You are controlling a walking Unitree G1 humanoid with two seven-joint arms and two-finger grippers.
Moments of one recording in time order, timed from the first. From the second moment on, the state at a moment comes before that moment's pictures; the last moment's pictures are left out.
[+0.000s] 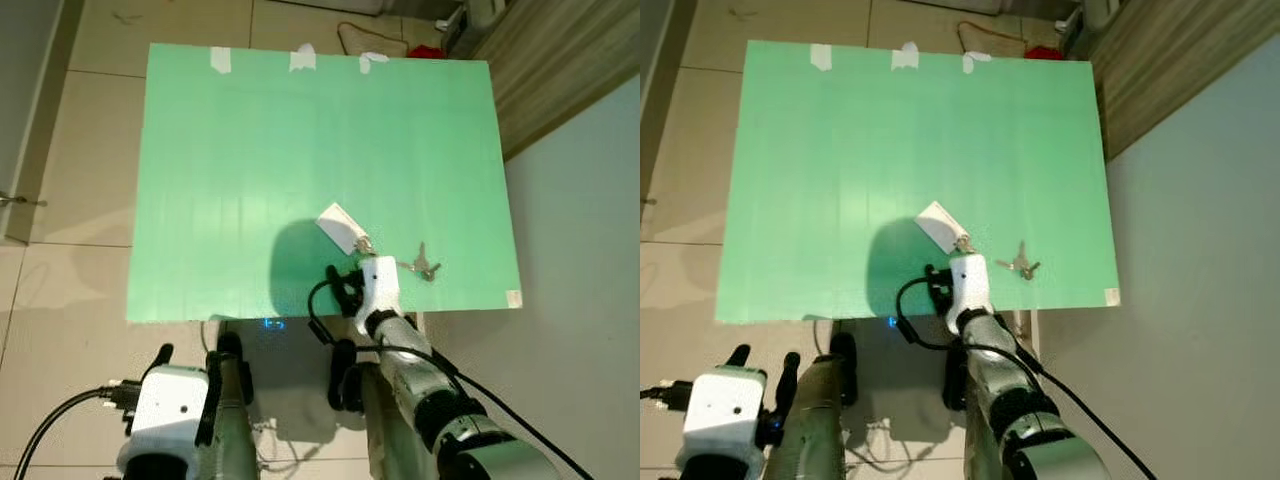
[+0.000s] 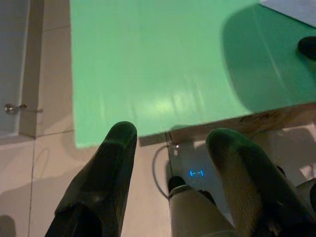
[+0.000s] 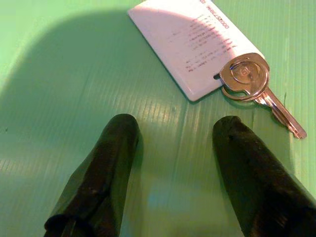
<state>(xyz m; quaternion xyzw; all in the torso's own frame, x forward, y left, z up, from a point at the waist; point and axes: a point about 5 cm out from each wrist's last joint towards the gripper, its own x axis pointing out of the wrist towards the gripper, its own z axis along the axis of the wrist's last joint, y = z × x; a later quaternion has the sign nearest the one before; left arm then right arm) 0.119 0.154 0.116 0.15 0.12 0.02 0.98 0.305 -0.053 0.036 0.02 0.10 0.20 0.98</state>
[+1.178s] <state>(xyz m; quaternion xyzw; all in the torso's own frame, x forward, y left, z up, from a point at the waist) 0.129 0.150 0.111 0.16 0.10 0.01 0.98 0.336 -0.045 0.075 0.02 0.06 0.21 0.98</state>
